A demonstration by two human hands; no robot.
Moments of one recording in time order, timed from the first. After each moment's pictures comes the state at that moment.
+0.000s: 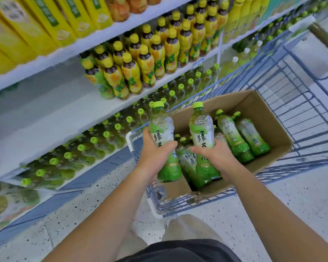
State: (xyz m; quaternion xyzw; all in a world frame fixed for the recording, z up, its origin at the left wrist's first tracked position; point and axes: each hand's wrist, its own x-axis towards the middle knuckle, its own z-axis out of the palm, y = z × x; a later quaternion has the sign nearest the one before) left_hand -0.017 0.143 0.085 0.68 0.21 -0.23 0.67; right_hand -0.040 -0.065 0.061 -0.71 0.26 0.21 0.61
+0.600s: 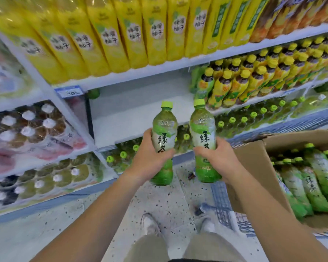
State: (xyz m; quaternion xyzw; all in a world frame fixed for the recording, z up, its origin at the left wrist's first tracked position) left_hand -0.045 0.487 0.108 0.78 0.17 -0.10 0.59; right_hand -0.005 0.266 0.092 -0.79 0.13 0.20 0.56
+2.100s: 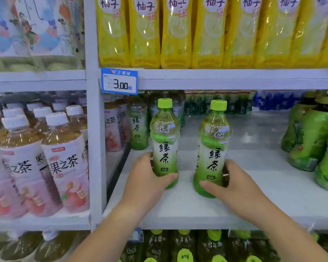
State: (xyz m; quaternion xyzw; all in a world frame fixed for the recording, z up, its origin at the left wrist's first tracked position) left_hand 0.115 0.699 -0.147 0.85 0.15 0.30 0.41; right_hand 0.195 0.475 -0.139 -0.84 -0.25 0.01 0.49
